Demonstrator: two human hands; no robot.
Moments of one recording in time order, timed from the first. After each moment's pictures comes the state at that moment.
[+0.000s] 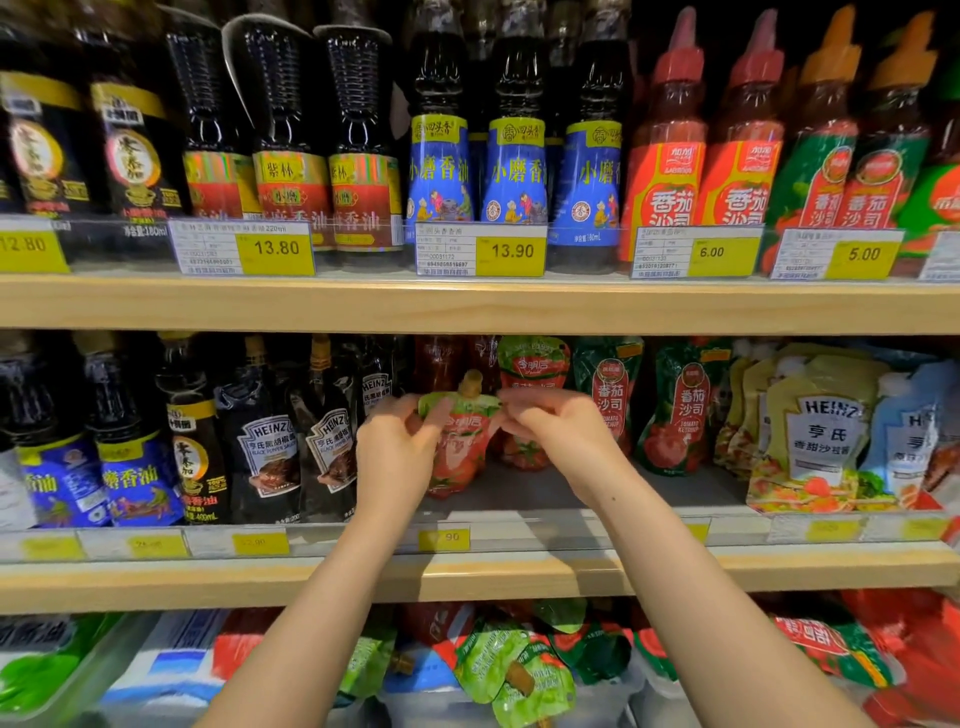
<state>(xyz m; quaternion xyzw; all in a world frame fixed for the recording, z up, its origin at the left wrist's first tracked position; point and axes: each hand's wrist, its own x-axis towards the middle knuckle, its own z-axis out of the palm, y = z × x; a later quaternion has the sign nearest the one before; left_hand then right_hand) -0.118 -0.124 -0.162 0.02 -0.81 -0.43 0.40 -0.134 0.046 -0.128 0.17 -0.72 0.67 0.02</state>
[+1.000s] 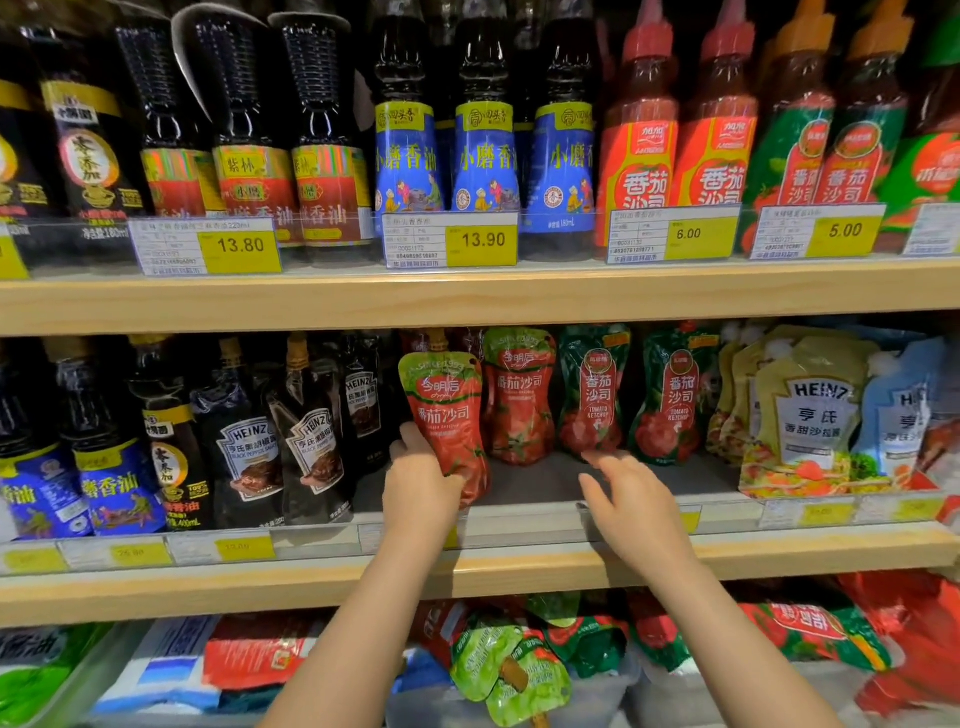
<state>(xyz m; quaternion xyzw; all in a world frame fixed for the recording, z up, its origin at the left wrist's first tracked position) -0.134 -0.088 -0.200 0.15 -0.91 -0.32 0.20 -0.139 0.124 -0.219 0.09 -0.94 0.24 0.22</state>
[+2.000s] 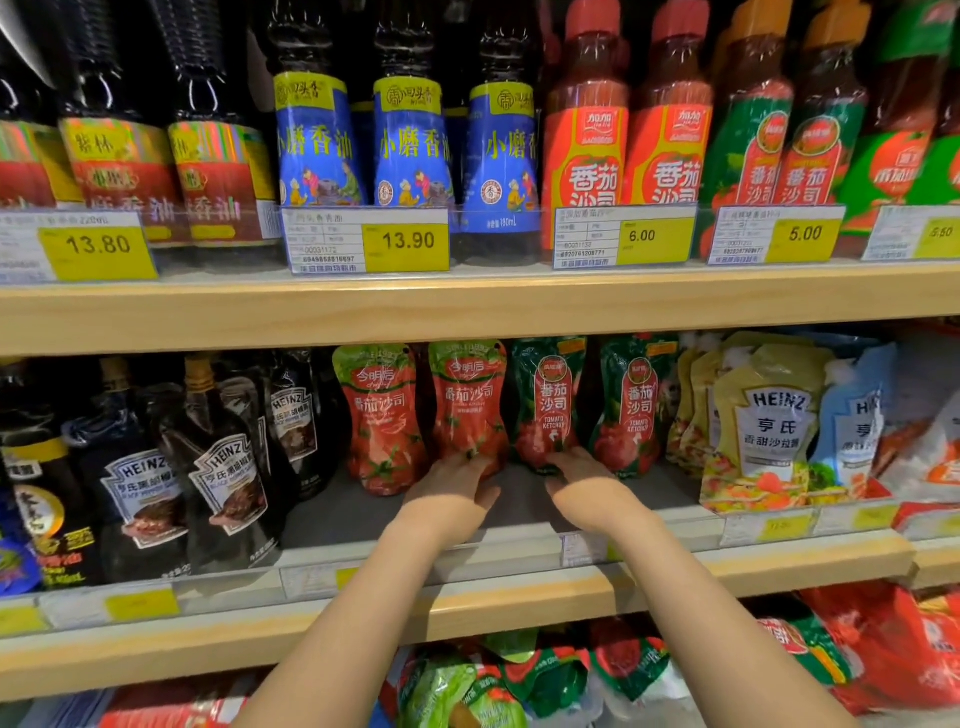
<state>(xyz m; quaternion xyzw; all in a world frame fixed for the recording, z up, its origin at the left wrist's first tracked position) -0.198 -0.039 -0.211 -0.09 -0.99 -0.15 0.00 -0.213 0.137 -0.205 0.06 -0.98 0.21 -0.03</state>
